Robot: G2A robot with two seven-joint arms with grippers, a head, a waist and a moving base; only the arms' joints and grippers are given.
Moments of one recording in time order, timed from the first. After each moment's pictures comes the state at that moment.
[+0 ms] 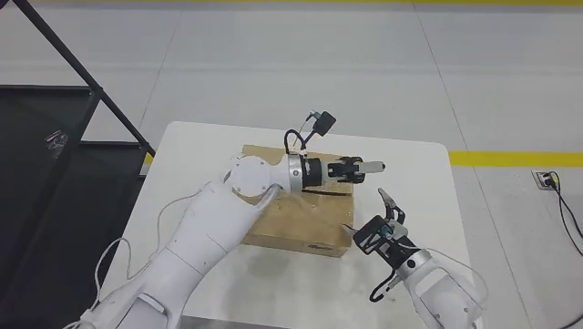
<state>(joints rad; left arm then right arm) 0.35 -1.45 -0.76 -0.93 -0.34 -0.44 -0.88 -1.36 -1.34 1.43 -1.82 -1.88 -0.40 -0.01</state>
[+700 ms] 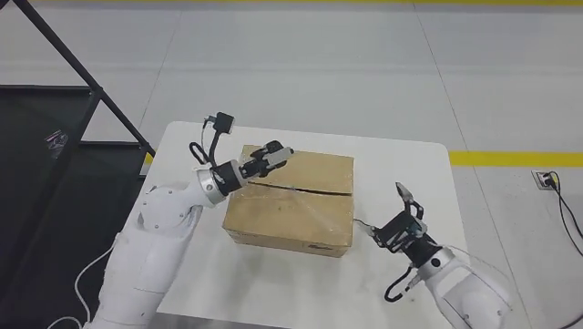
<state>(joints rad) 0.80 -1.26 -1.31 -1.42 -0.08 -0.41 -0.83 -1.41 -1.31 1.54 -1.91 -1.72 -0.46 -0.03</state>
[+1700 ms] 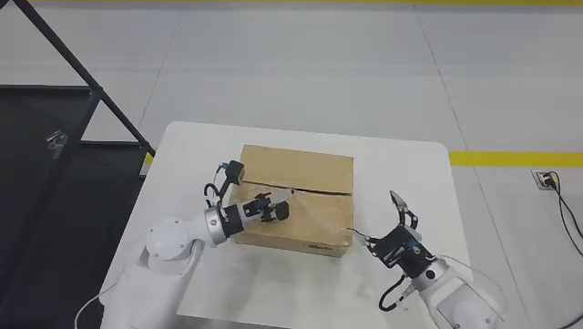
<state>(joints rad) 0.95 -1.23 -1.25 -1.46 -0.22 -0.12 -0.92 -1.44 -1.30 1.49 -1.87 -1.77 -0.42 -0.16</state>
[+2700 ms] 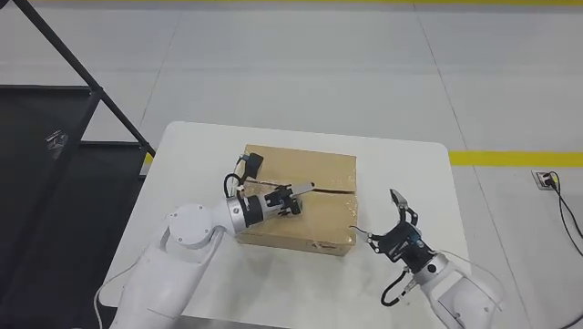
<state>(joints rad) 0.85 -1.25 -1.15 -1.42 -0.20 -0.04 -0.85 -1.38 -1.27 1.48 -1.78 -1.72 -0.45 -0.20</state>
